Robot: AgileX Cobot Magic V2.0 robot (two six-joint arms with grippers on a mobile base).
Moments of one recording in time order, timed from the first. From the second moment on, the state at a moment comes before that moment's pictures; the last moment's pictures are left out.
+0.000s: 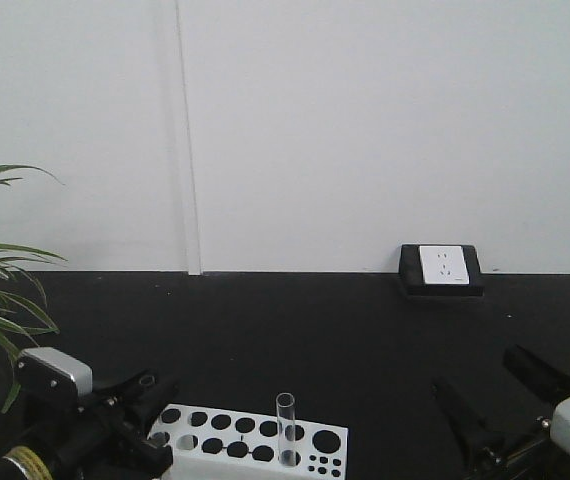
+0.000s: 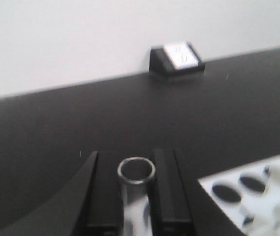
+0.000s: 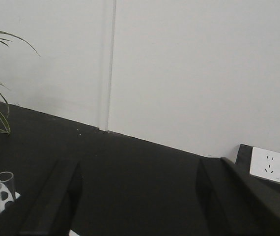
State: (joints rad) left arm -0.21 1.72 -0.64 0.38 -0.97 -0.33; right arm 0.35 1.12 -0.37 -0.11 -0.72 -0.02
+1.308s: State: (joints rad) left arm -0.21 1.03 -0.97 0.46 -0.19 -0.34; right arm 0.43 1.86 -0.78 -0.60 -0.98 0.34
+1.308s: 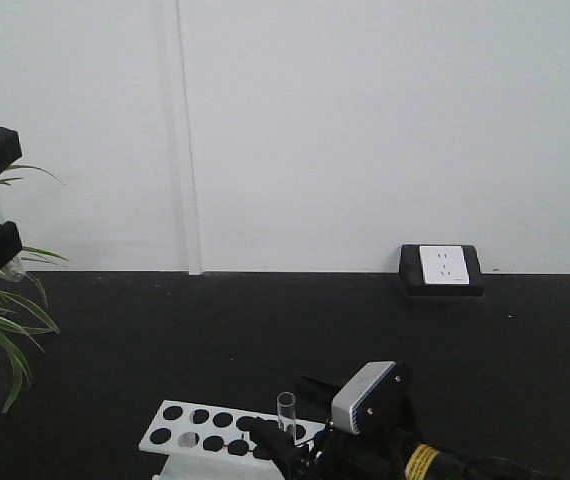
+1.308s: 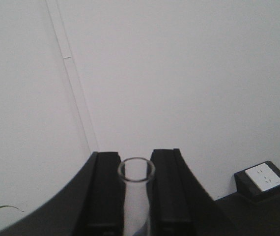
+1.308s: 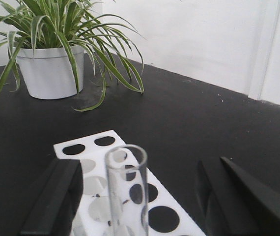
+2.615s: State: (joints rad) left arm -0.21 1.03 -0.97 0.44 0.18 -0.44; right arm 0.43 1.27 -0.79 -0.60 -0.52 0.48
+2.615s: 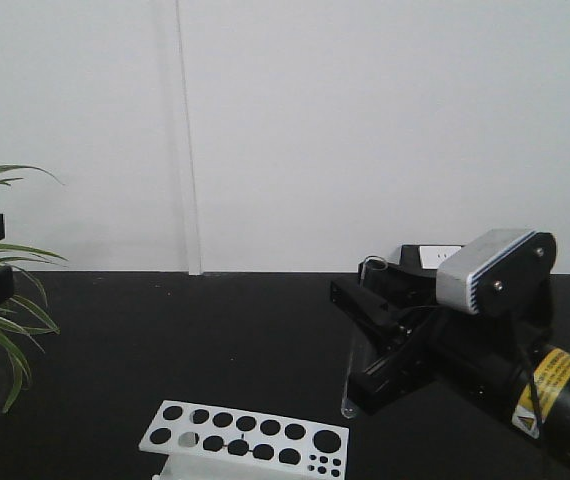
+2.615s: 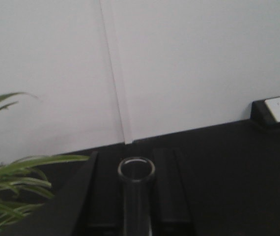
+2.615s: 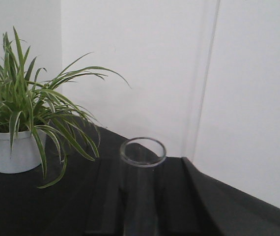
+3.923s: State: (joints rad) left arm -0.21 1.03 -0.97 0.36 0.22 -0.44; right arm 0.43 1.20 -0.78 -0.60 -0.49 0.48
